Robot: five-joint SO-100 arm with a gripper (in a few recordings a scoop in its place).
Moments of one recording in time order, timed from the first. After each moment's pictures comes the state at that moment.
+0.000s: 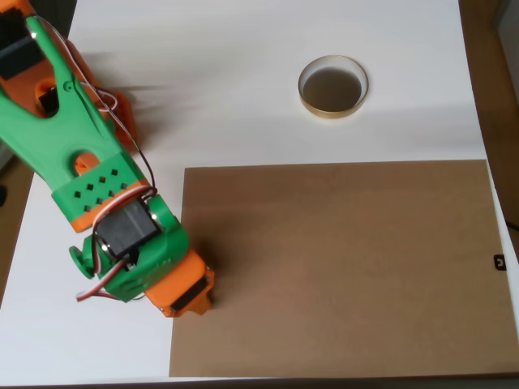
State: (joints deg) arm 9.5 86.9 106.5 66.6 -9.9
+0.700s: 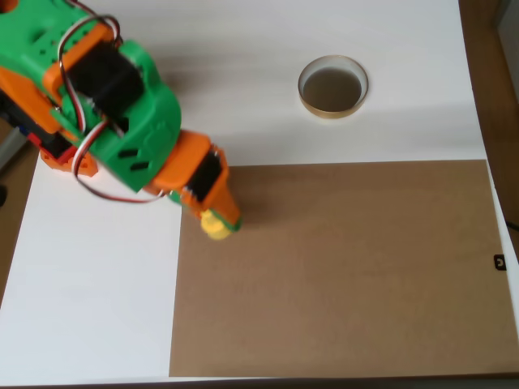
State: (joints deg) arm -9.0 120.0 117.7 73.2 -13.6
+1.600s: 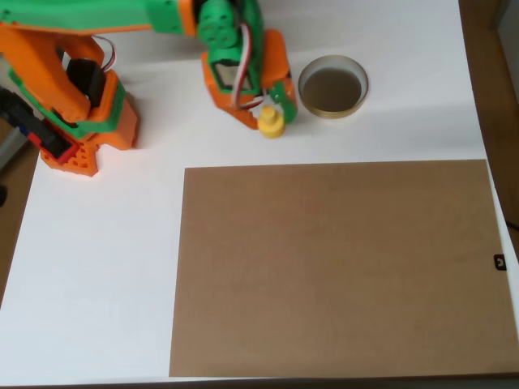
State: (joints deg) arm -41.3 98.3 99.7 83.7 -16.6
